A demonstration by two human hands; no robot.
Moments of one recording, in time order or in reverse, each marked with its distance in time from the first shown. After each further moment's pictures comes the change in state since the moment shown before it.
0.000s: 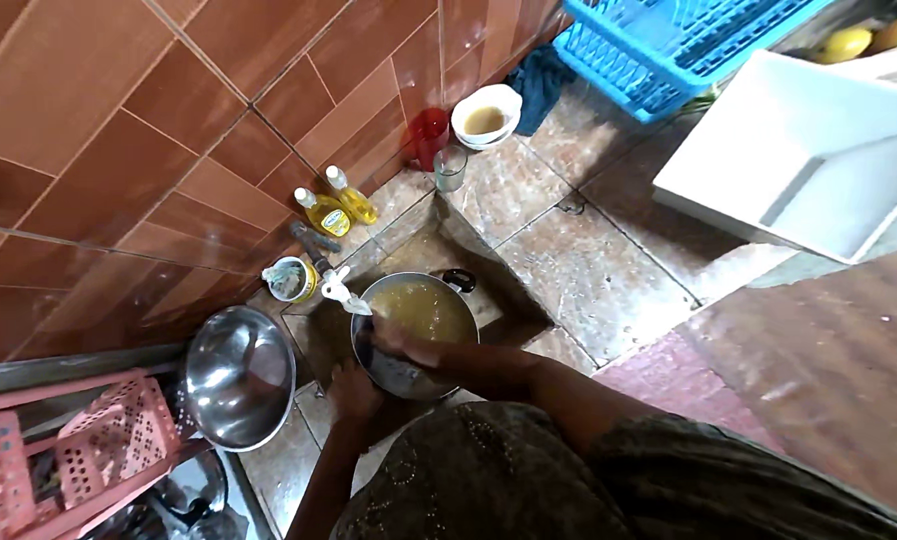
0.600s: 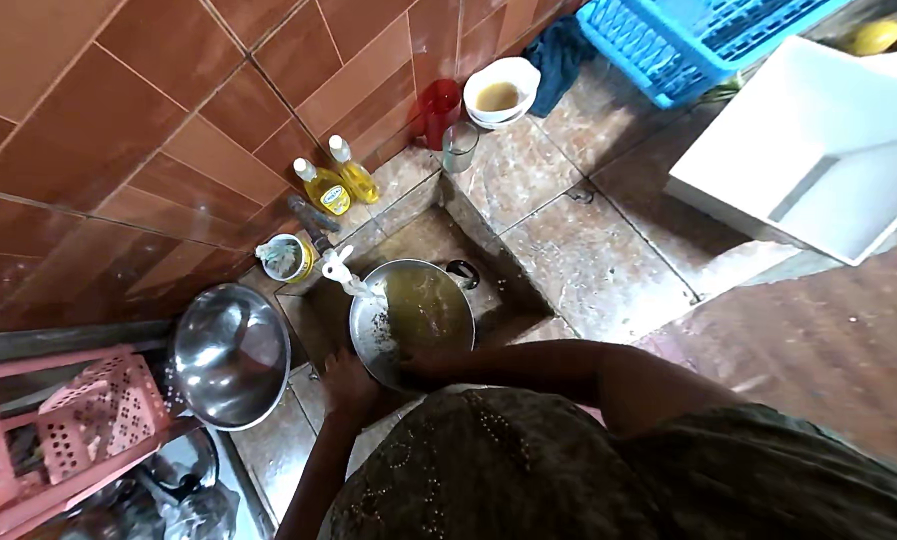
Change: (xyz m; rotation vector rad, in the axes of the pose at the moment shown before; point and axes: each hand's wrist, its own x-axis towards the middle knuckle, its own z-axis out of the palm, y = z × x) left_hand -0.009 -0.005 0.000 -0.009 -0.028 -0.007; right_hand -0.102 0.046 -0.022 -0.662 -0.537 -0.185
